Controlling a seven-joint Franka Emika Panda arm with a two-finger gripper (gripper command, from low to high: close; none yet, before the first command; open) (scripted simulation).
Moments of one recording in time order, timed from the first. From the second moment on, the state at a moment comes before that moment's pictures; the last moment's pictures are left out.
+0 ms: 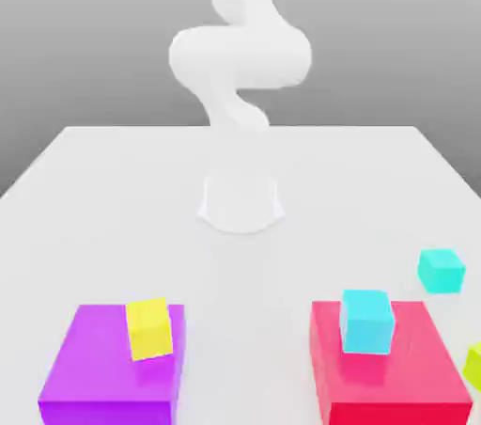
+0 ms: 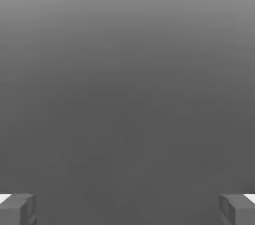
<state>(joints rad) 0.06 -0.71 -0.01 -2.29 0.00 2.32 0.70</state>
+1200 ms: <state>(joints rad) 0.53 0.53 0.12 -2.20 -0.15 2.72 -0.43</state>
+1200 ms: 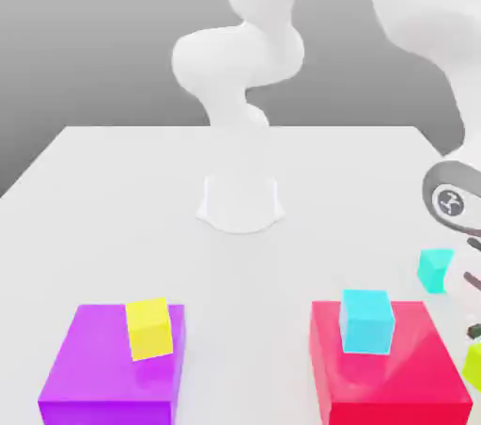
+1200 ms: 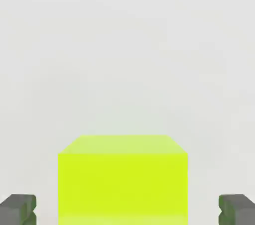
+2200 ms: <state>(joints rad) 0.73 0.12 0.25 -2.70 -0.09 2.81 -0.13</state>
